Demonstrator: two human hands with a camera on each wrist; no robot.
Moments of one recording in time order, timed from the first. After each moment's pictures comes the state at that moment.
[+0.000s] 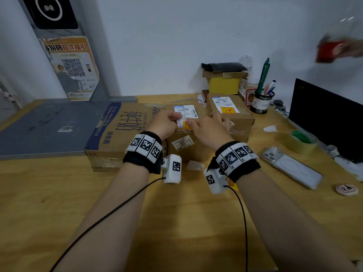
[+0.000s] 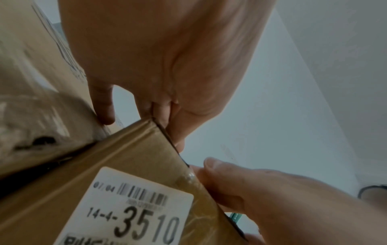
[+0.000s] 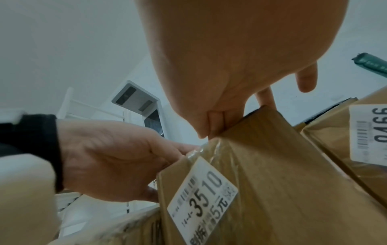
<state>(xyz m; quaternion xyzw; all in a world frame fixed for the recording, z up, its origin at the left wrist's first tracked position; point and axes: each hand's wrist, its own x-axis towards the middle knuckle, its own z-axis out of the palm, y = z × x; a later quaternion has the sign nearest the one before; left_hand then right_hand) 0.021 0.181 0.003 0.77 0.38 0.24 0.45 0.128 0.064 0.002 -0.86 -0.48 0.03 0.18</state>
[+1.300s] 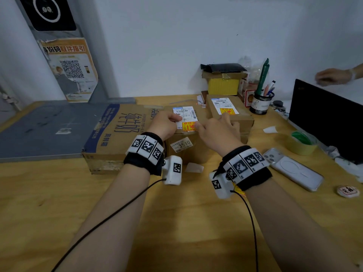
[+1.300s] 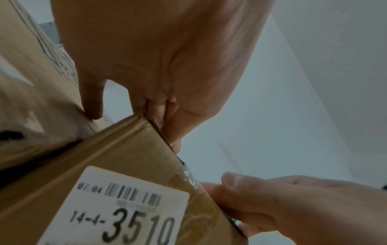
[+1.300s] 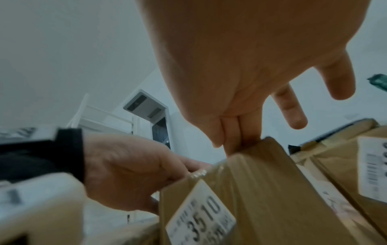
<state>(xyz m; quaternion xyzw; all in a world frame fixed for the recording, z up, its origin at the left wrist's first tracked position) 0.027 0.175 0.007 0.77 0.39 0.24 0.45 0.133 0.047 0.009 -0.89 -0.43 0.00 0.13</state>
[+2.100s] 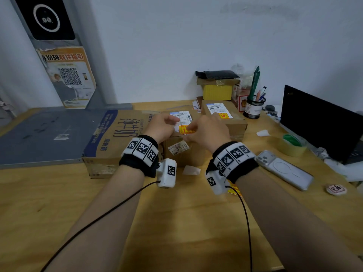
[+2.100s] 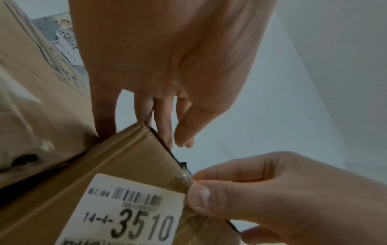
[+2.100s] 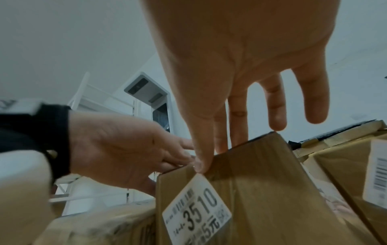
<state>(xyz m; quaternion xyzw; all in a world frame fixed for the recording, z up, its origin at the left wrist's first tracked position) 0.019 0.172 0.016 0.78 0.36 0.25 0.45 0.125 0.050 0.025 -0.86 -0.48 -0.01 0.19</state>
